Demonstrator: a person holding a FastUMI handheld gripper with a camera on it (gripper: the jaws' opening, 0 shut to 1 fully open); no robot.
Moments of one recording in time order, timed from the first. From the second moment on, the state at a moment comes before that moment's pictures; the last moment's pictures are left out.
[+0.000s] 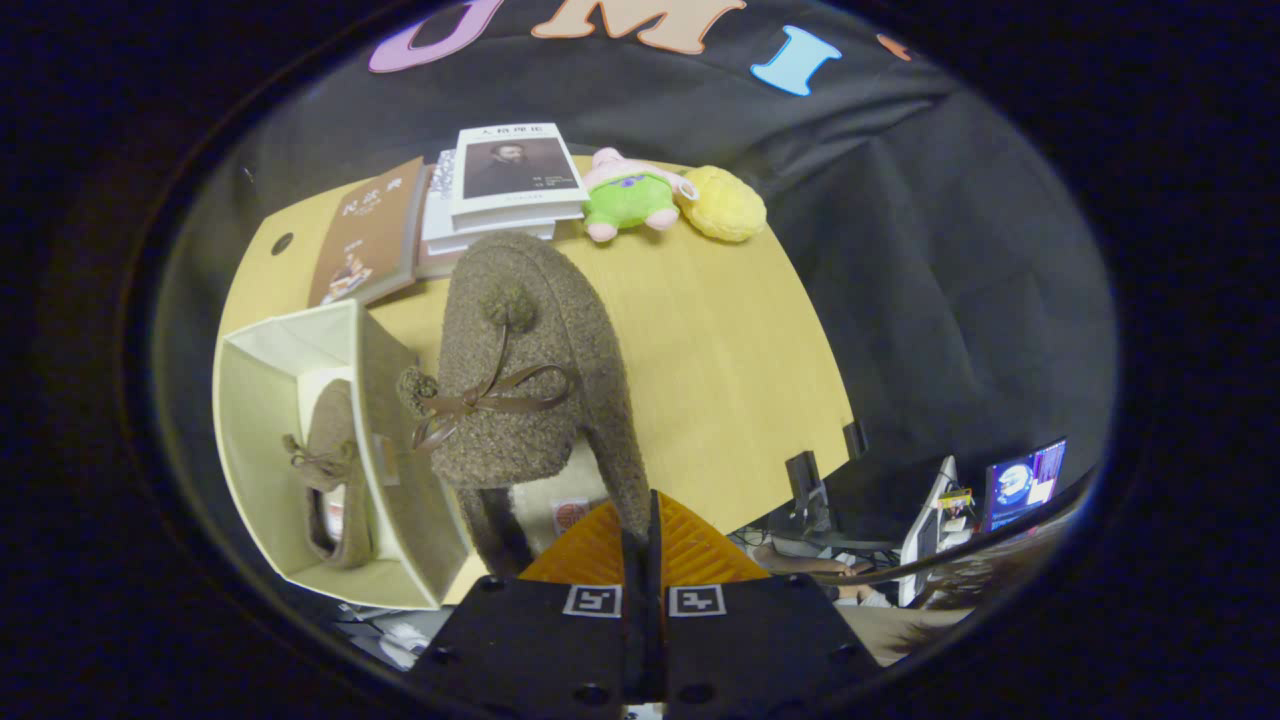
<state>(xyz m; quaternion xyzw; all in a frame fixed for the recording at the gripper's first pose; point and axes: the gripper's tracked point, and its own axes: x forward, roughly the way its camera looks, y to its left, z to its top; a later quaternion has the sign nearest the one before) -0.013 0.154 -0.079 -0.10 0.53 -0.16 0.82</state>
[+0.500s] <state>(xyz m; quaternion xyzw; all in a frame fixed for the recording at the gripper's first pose) -0.035 0.311 -0.083 -0.13 0.53 -0.07 0.84</state>
